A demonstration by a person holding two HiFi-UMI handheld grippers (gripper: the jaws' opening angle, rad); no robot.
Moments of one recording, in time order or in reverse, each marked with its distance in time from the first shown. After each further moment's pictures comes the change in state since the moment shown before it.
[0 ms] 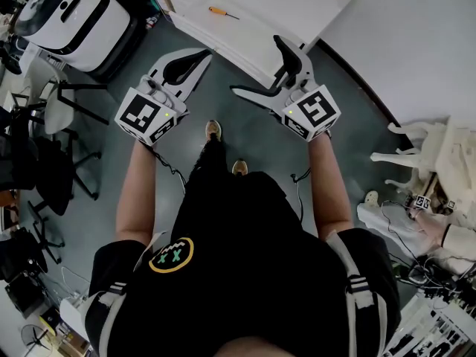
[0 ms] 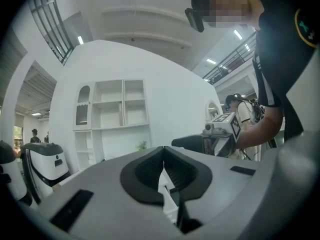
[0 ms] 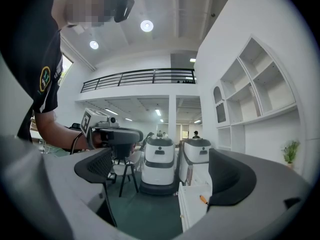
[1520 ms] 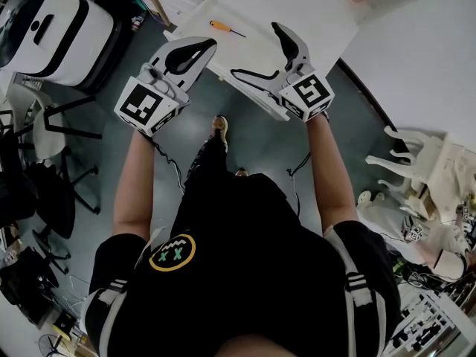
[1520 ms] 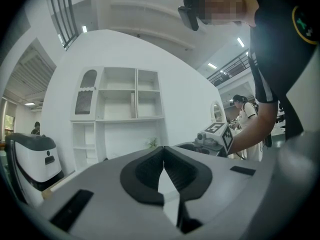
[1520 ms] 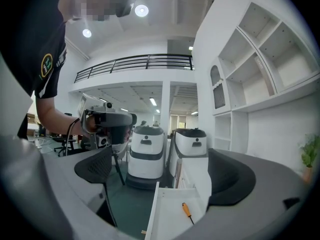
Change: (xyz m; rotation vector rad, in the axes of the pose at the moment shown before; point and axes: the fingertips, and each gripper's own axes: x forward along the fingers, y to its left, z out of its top) left arm 0.099 0.223 -0.084 -0.041 -0.016 -0.070; right arm 0.198 -0.187 -0.086 -0.010 0.110 -0.027
